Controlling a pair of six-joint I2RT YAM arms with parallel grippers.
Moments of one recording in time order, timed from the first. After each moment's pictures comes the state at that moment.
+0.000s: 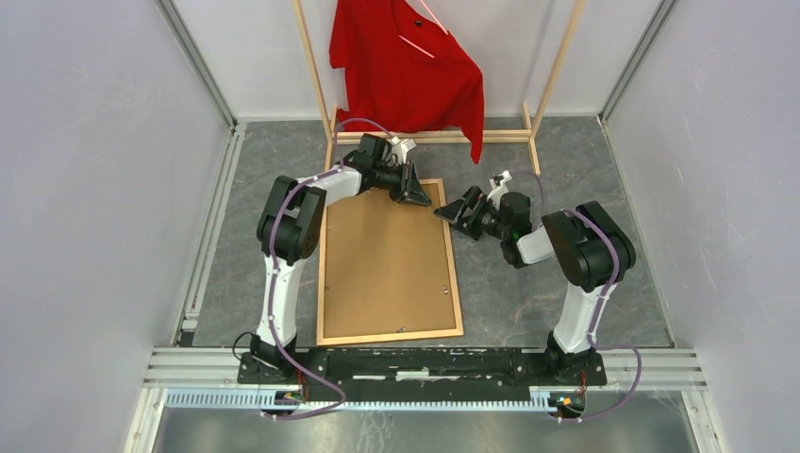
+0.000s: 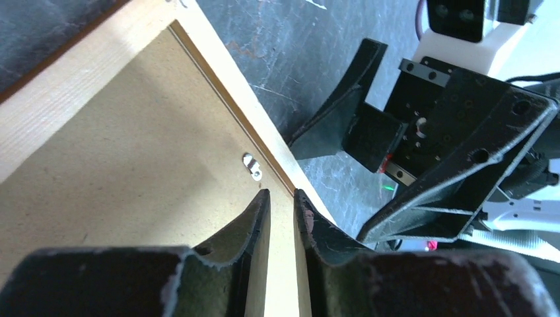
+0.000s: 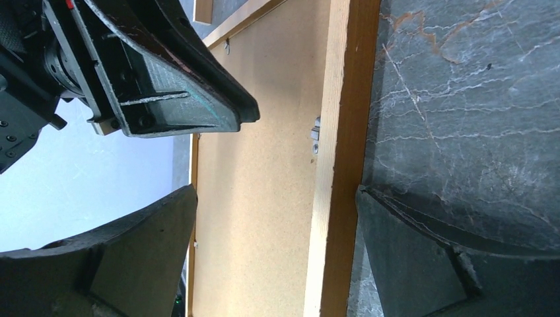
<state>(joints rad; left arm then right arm) -0.40 2.25 1.58 -0.12 0.91 -0.42 0.31 1.90 0.62 0.93 -0.50 0.95</state>
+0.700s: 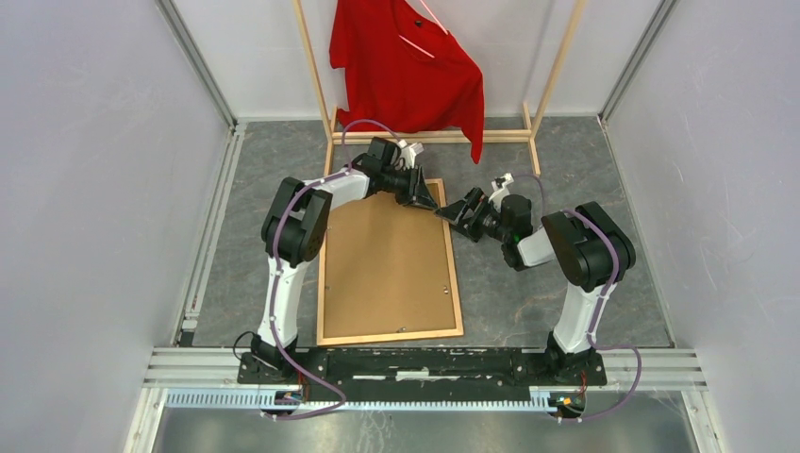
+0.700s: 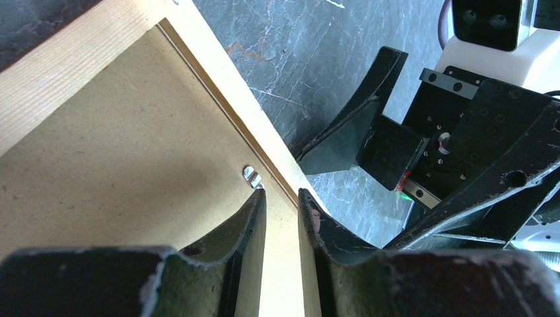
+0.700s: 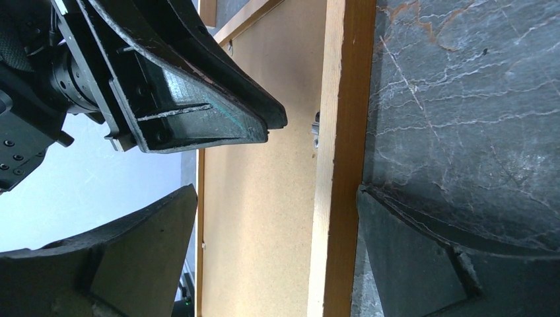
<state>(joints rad) -0.45 2.25 1.57 -0.12 0.81 -0.42 0.31 1.90 0.59 0.98 -0.49 1.00</state>
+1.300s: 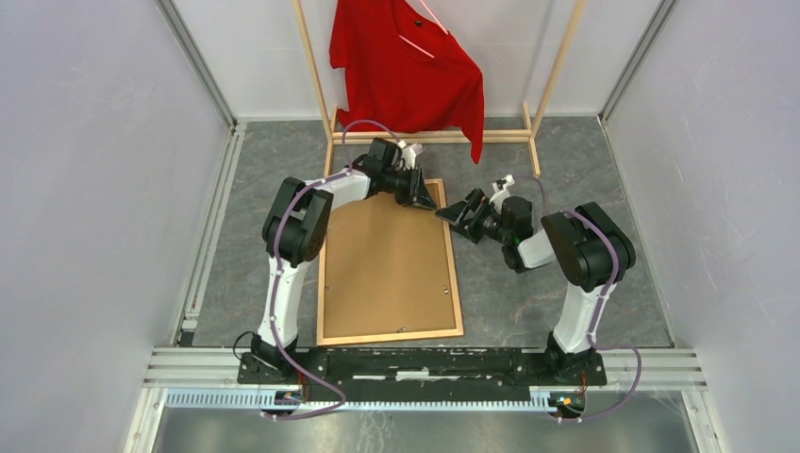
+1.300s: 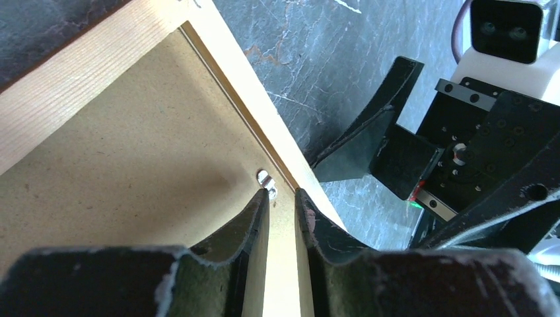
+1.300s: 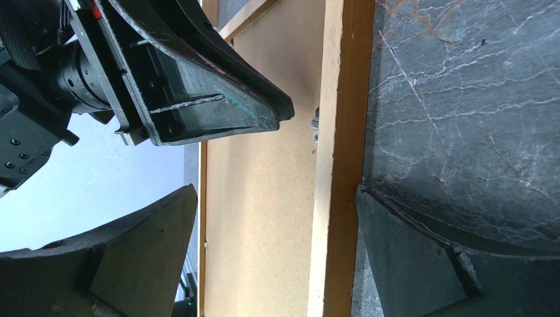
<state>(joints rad) -0.46 2.25 1.57 -0.13 0.77 -0.42 0.31 1.90 0.57 1.00 -0.49 1.01</state>
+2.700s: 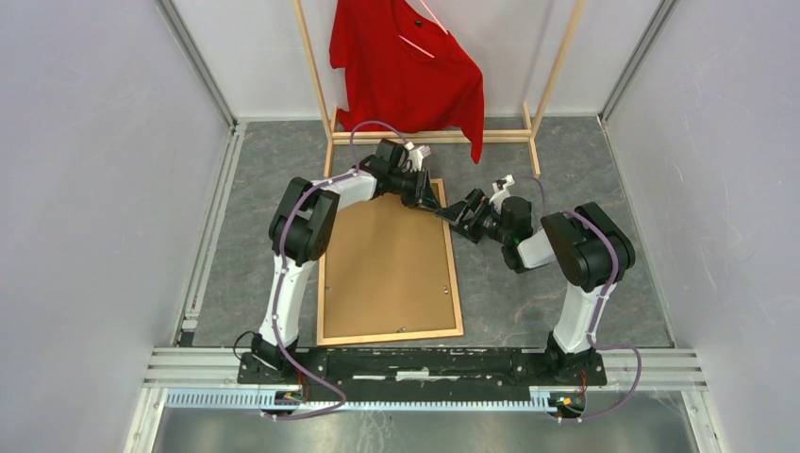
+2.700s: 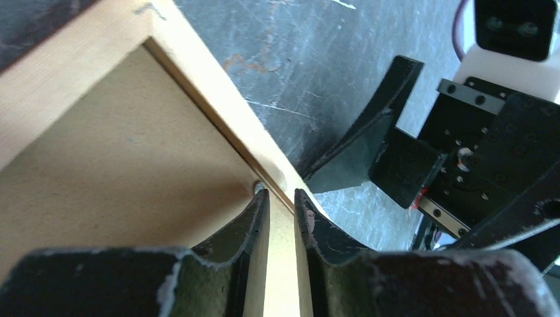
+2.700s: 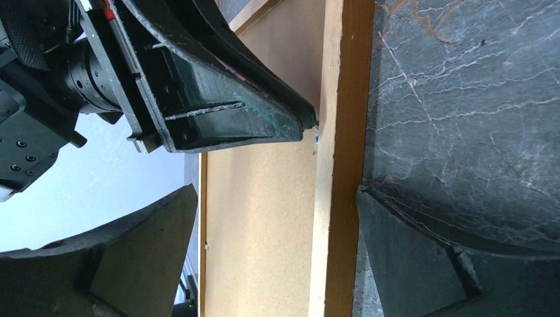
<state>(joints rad) -0.49 2.30 1.62 -0.14 0.77 -0.40 0.31 1.90 0.57 1.01 -0.48 1.02</state>
